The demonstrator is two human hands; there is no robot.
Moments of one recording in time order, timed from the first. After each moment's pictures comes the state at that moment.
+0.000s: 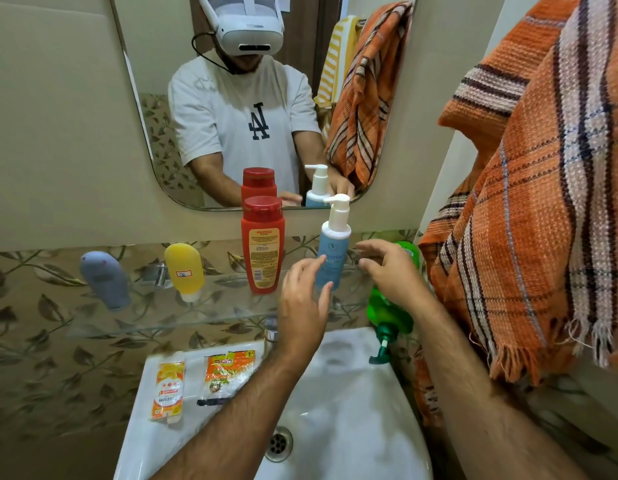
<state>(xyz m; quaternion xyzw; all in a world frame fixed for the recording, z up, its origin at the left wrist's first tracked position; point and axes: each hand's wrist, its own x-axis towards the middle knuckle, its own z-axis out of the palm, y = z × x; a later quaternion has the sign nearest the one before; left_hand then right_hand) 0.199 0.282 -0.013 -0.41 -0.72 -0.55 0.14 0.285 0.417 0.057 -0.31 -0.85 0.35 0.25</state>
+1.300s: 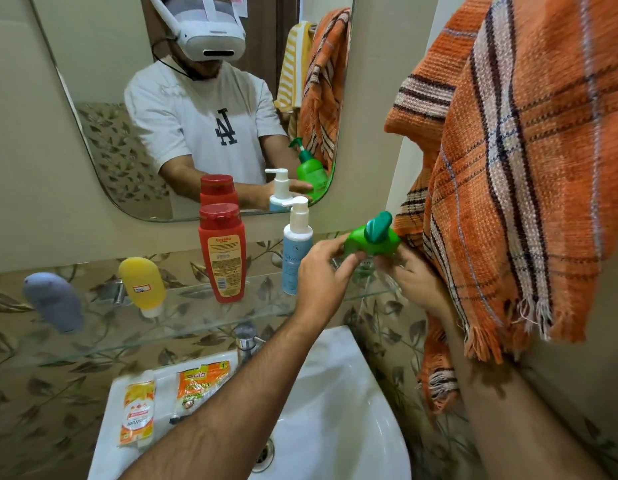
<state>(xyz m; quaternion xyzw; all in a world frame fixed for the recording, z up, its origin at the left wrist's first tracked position) 0.232 0.346 0.038 -0.46 -0.64 -0.61 -0.02 0.361 0.451 0.056 -0.23 -0.80 0.46 0.32</state>
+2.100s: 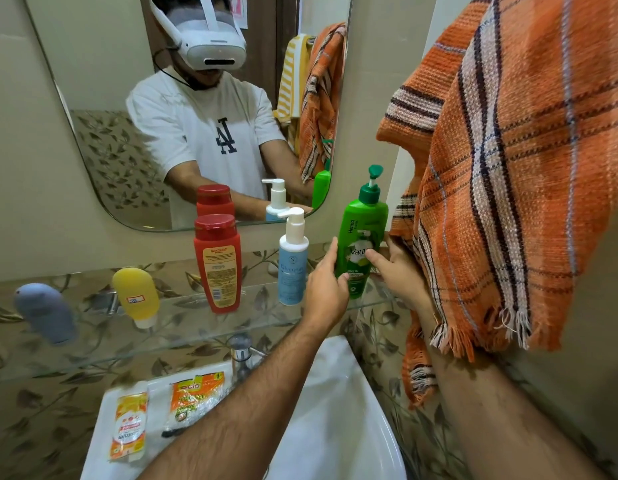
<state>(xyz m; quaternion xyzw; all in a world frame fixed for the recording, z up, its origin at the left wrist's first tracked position) 0.234 0.372 0.027 -0.41 -0.70 -0.56 -0.15 0.330 0.466 0.065 -0.30 -0.74 0.51 0.33</state>
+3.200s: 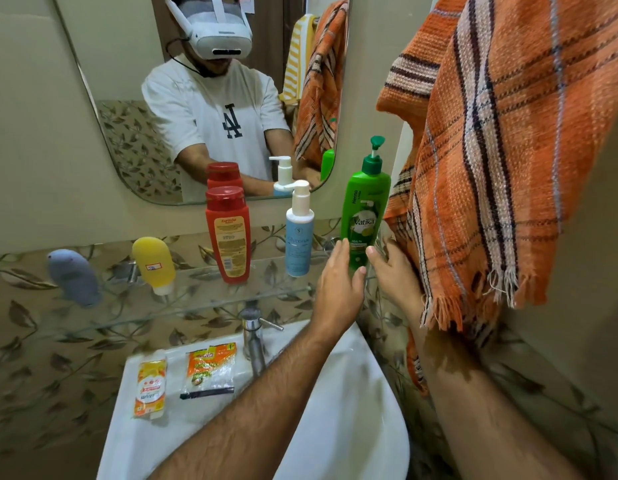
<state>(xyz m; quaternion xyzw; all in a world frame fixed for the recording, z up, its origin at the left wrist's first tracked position) 0.267 0.344 0.000 -0.46 -0.71 -0.53 -0.07 0.350 0.417 0.038 -0.31 -0.79 0.40 0.36</state>
